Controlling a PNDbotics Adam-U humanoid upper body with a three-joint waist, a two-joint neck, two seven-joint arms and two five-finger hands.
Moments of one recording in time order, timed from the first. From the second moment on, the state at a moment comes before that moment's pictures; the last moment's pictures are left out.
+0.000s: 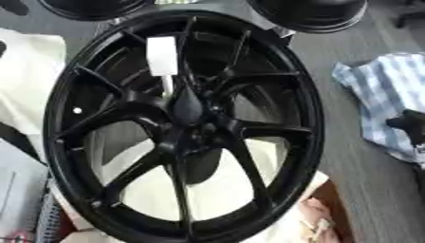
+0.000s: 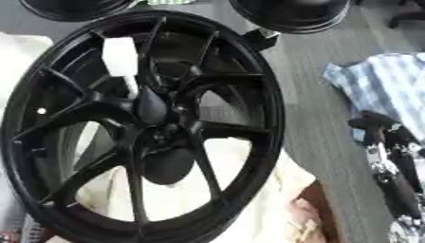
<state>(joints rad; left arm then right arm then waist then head) -0.63 1.19 -0.16 -1.99 -0.02 -0.17 -0.55 0.11 -0.17 -0.20 -1.98 -0.05 -0.26 0.11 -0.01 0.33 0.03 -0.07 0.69</state>
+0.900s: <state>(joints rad) -0.97 1.07 -0.37 -1.99 -0.04 0.06 -0.78 0.12 -0.18 -0.19 -1.98 -0.03 -0.24 0.11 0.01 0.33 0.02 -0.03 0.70</state>
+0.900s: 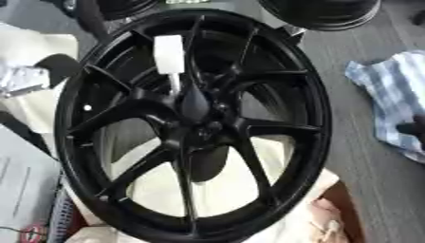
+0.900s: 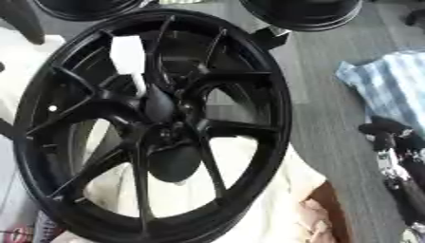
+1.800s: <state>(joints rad) -1.08 0.92 -0.49 -1.99 -0.13 0.48 -0.70 0.09 -0.18 -0.17 -1.98 -0.03 -0.21 0.12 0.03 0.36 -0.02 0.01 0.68</state>
